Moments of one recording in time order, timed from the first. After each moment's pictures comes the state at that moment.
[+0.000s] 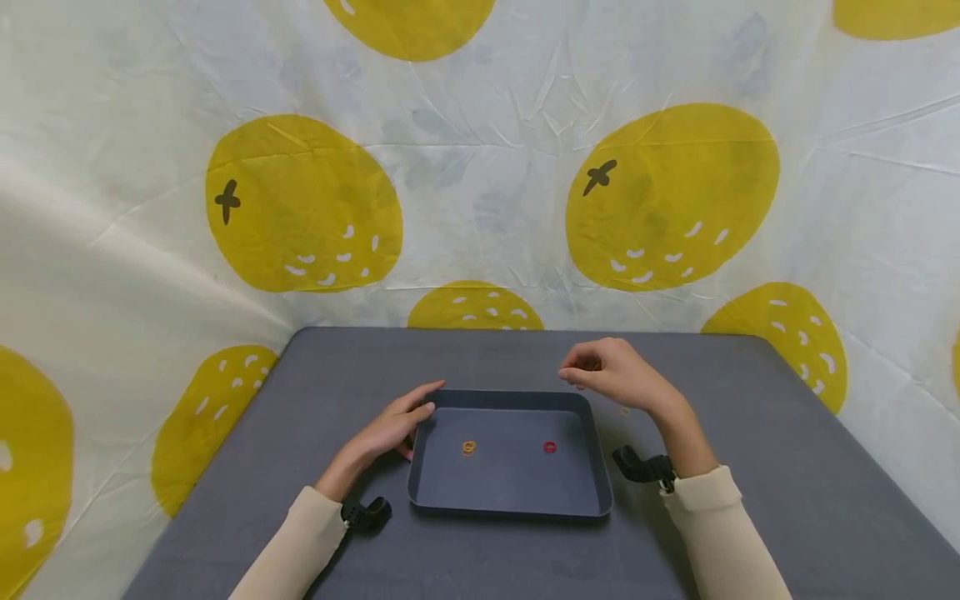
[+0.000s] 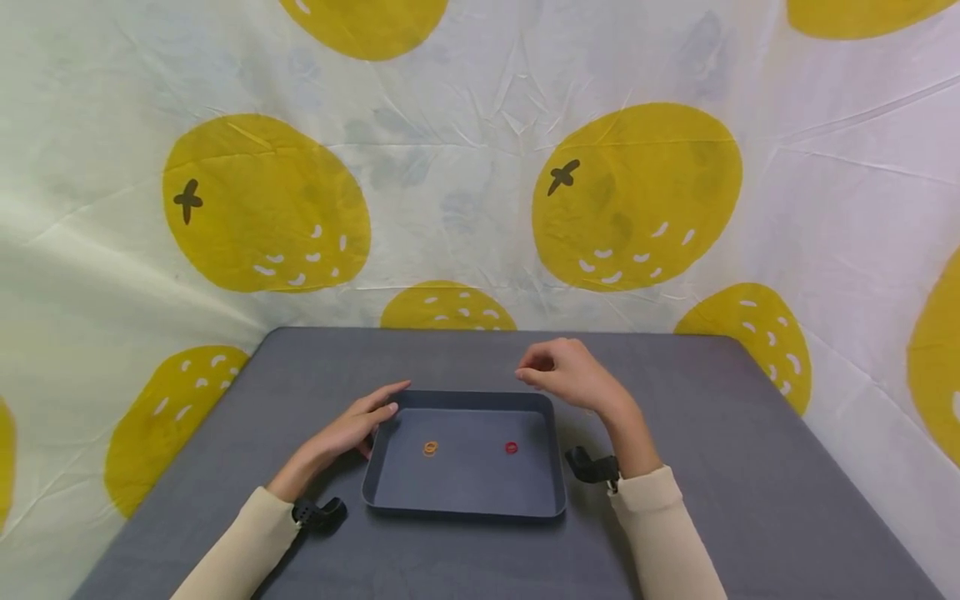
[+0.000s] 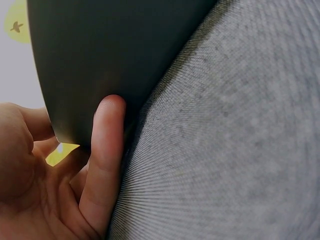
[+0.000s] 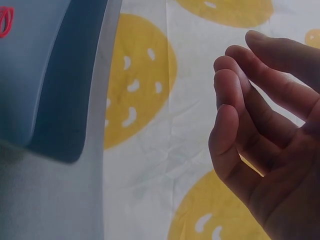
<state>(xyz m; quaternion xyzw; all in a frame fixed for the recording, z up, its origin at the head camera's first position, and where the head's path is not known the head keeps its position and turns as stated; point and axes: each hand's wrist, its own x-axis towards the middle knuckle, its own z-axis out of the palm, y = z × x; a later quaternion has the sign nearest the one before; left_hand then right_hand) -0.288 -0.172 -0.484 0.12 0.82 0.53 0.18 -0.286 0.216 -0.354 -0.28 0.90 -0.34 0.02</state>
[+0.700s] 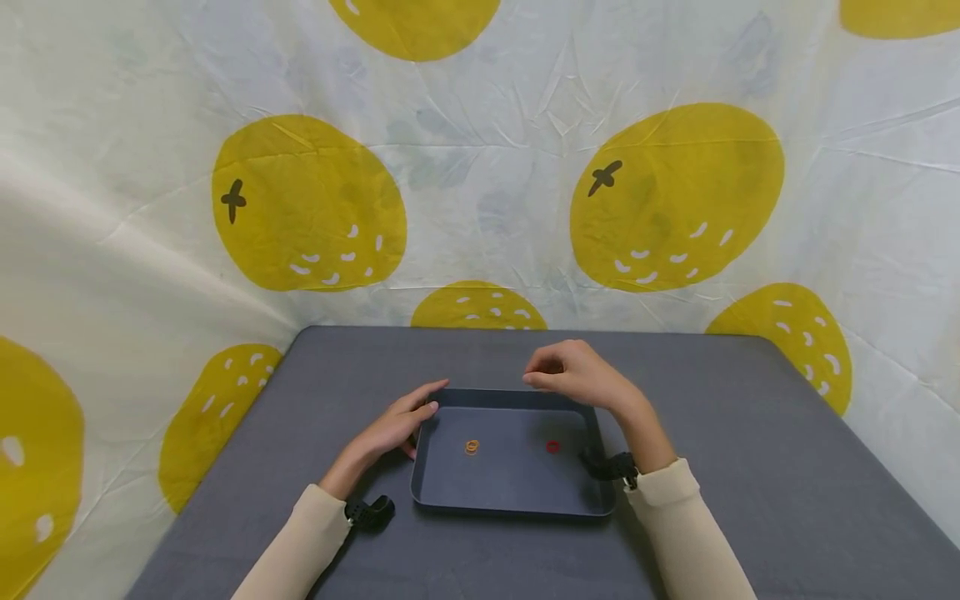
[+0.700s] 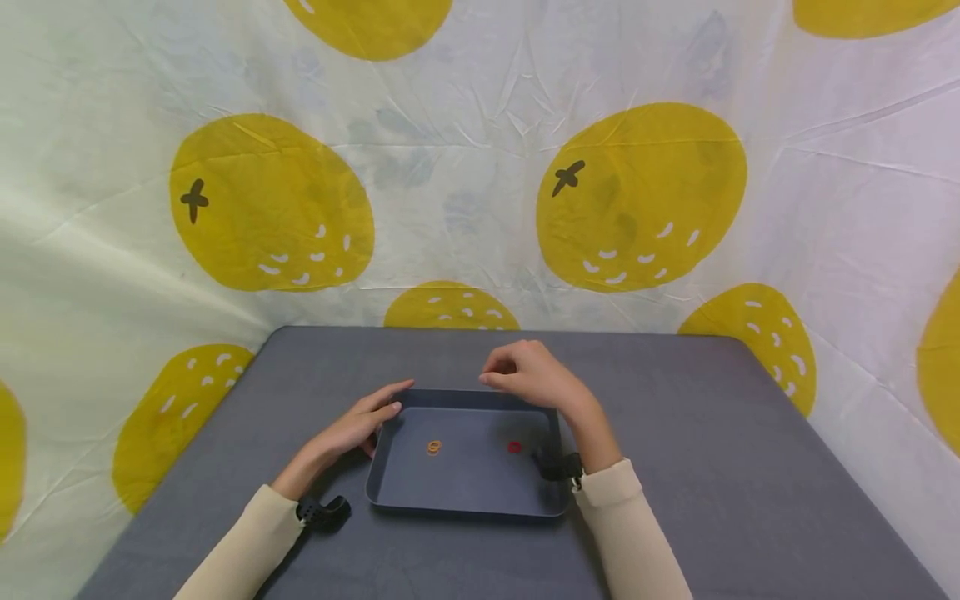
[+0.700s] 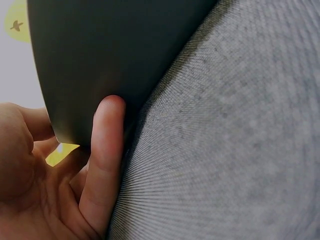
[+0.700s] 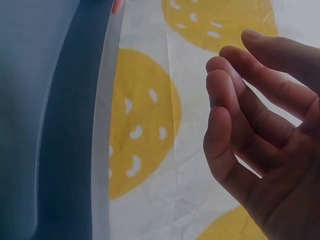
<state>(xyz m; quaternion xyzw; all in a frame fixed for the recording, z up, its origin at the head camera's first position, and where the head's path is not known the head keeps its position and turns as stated) -0.289 -0.172 -0.481 0.12 0.82 0.53 0.18 -0.294 0.167 -0.357 -0.32 0.88 -0.35 0.06</state>
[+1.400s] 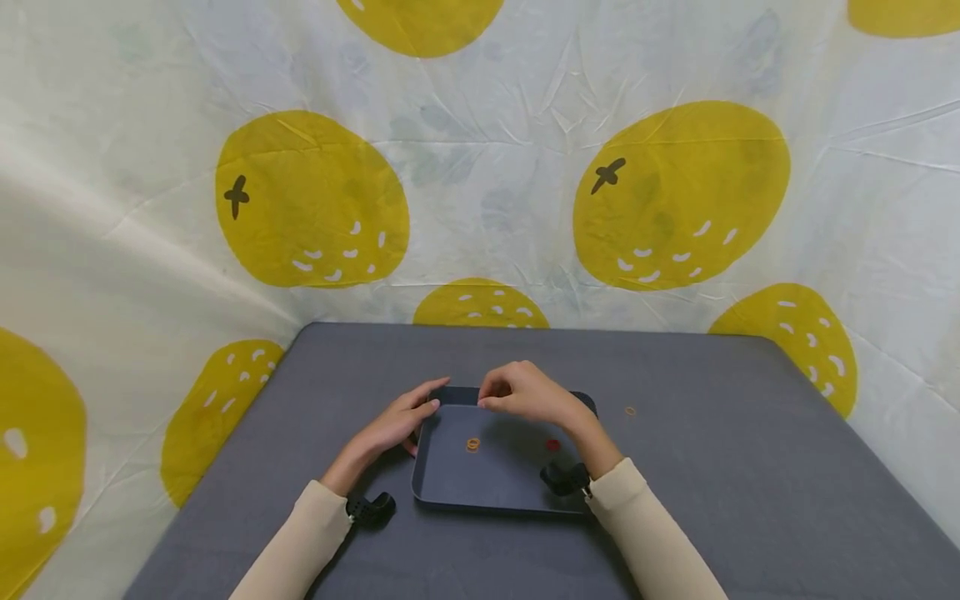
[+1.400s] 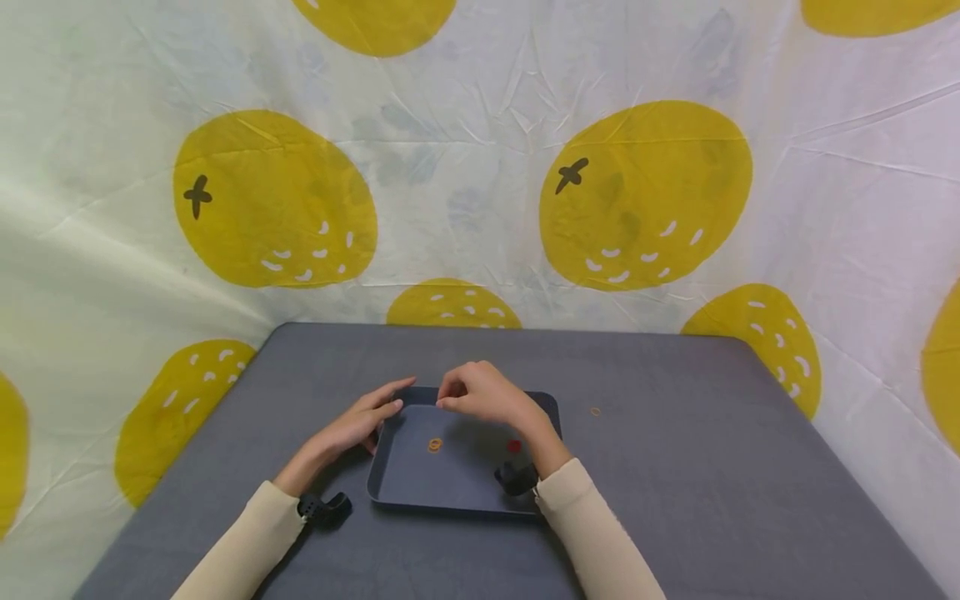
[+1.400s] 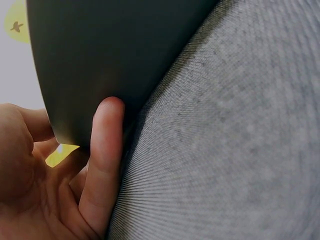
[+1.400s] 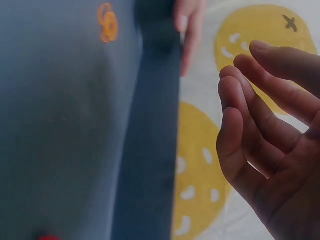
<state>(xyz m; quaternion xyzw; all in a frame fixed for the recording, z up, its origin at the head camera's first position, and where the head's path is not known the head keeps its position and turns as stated) -0.290 -0.173 -0.481 0.13 0.82 0.53 0.18 -0.299 0.104 -0.395 -0.37 0.86 -0.33 0.10</state>
